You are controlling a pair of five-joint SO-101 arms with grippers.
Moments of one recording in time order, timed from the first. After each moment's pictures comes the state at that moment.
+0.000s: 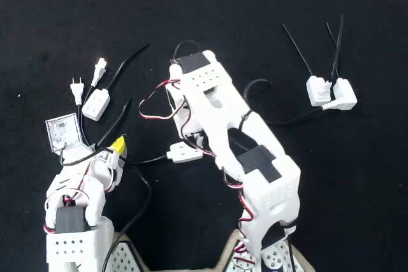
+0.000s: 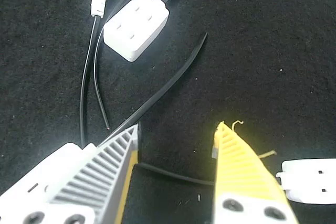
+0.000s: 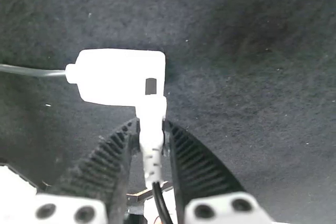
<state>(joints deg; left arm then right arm) -9.1 -103.9 92.4 57.9 10.1 -27.4 22.5 -7.2 99.0 -12.3</state>
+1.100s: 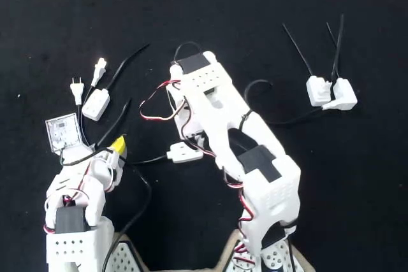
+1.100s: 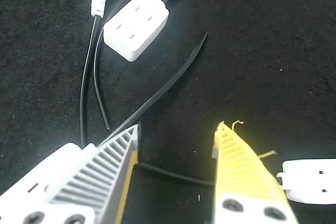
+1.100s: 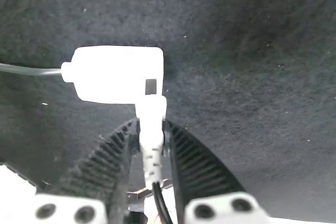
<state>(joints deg) -9.1 -103.9 92.4 57.9 10.1 -27.3 22.7 -6.4 99.1 -12.4</state>
